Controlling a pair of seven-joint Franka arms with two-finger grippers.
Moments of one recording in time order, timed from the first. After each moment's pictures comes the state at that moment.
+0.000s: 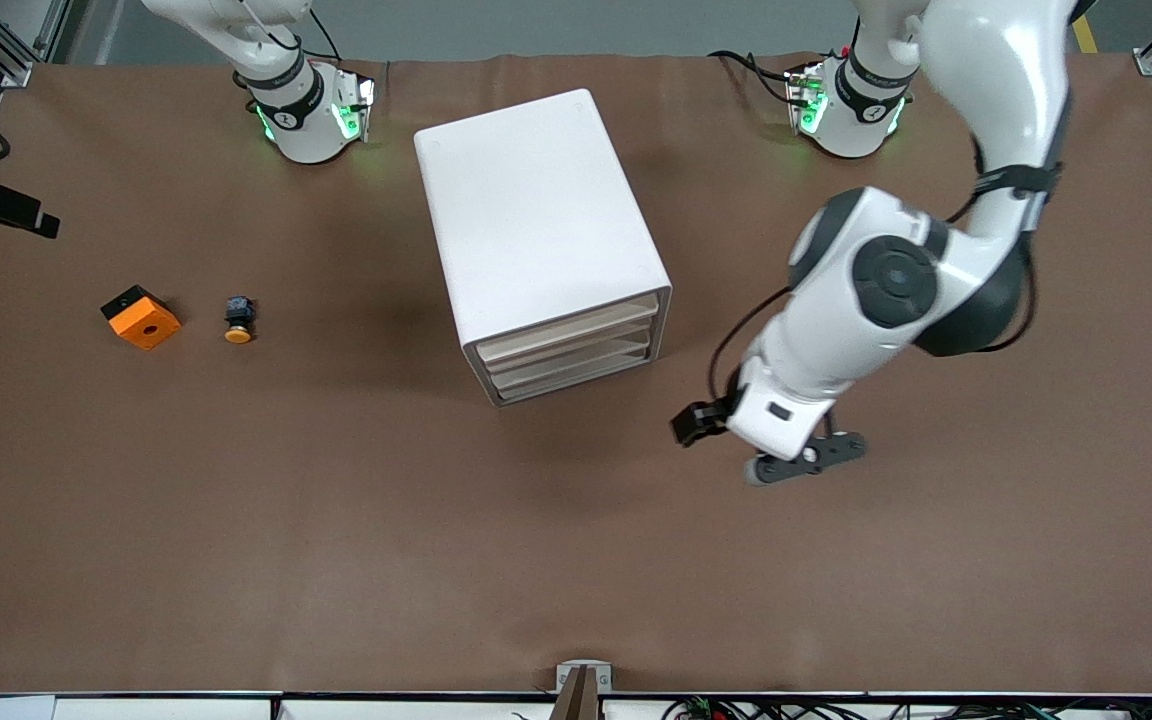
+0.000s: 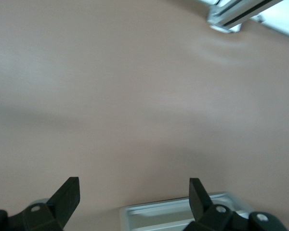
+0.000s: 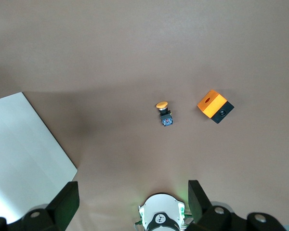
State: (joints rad) left arm -0.18 0.56 -0.32 -1.26 0.04 1.92 -0.67; right arm -0.05 0.09 -0.05 -1.31 0.06 1.20 0.08
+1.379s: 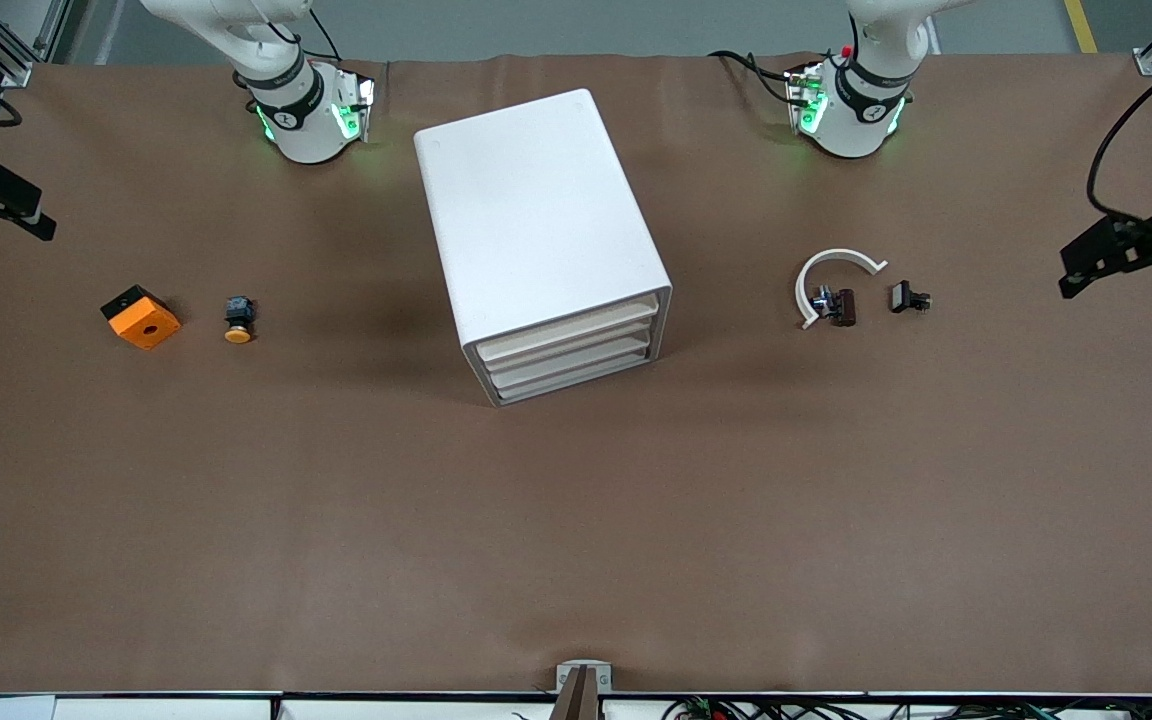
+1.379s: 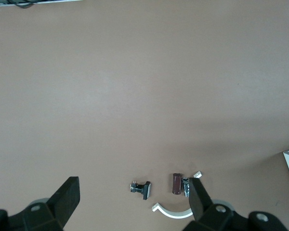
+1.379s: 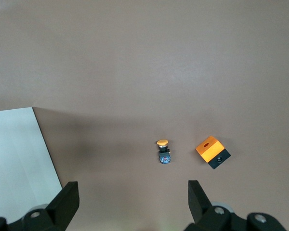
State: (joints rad) left arm 0.32 -0.03 -0.32 -1.60 0.04 1.68 0.04; right arm -0.02 -0.07 -0.05 -1.54 0.03 1.47 -0.05
